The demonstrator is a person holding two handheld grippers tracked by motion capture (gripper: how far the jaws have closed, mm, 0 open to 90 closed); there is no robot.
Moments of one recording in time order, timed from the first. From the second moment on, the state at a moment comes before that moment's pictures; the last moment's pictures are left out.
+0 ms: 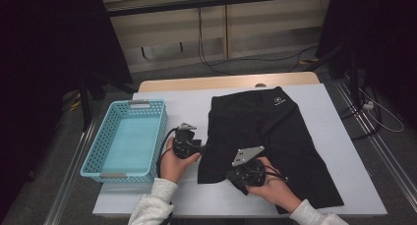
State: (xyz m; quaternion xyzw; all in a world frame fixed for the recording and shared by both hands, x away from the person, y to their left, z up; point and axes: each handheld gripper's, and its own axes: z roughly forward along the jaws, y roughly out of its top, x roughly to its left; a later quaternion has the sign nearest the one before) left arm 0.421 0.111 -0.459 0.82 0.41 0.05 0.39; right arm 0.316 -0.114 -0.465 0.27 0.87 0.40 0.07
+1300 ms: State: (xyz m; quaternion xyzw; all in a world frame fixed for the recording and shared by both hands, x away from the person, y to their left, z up) left arm 0.415 0.109 -0.456 0.83 0.42 0.02 0.37; right arm 0.323 -0.100 -0.468 0.29 0.86 0.40 0.10
